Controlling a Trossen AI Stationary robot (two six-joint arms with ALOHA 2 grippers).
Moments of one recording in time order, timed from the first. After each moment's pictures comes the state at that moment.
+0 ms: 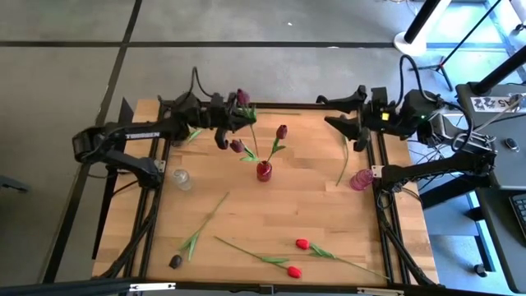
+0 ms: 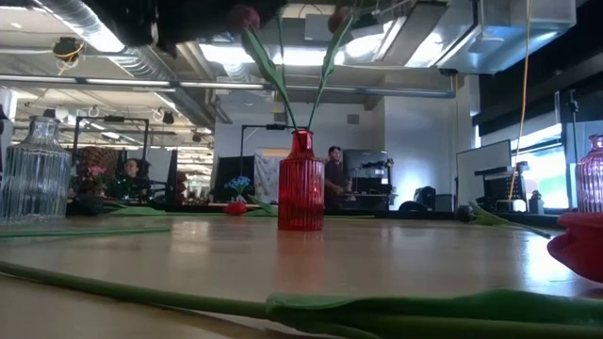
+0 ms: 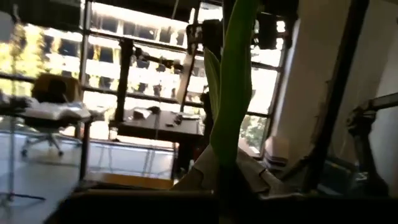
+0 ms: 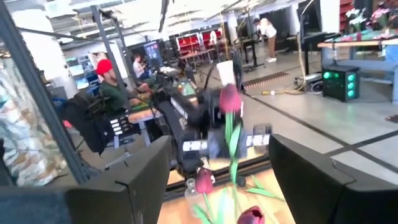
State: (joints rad) left arm 0.46 1.31 0.77 0.78 0.53 -0.29; right arm -0.09 0.96 1.32 -0.29 0.07 0.23
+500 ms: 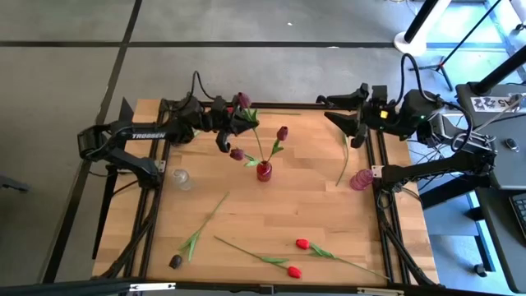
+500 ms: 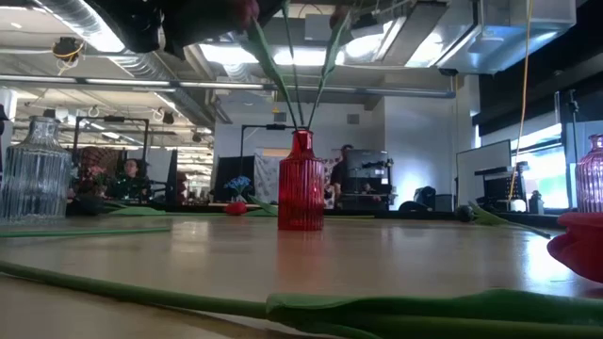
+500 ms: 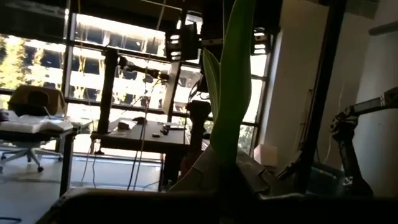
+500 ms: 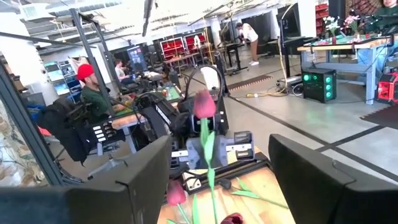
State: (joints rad) left arm 0.44 1.36 0.77 0.91 0.54 -0.31; right arm -0.09 0.96 1.32 -0.29 0.14 0.23
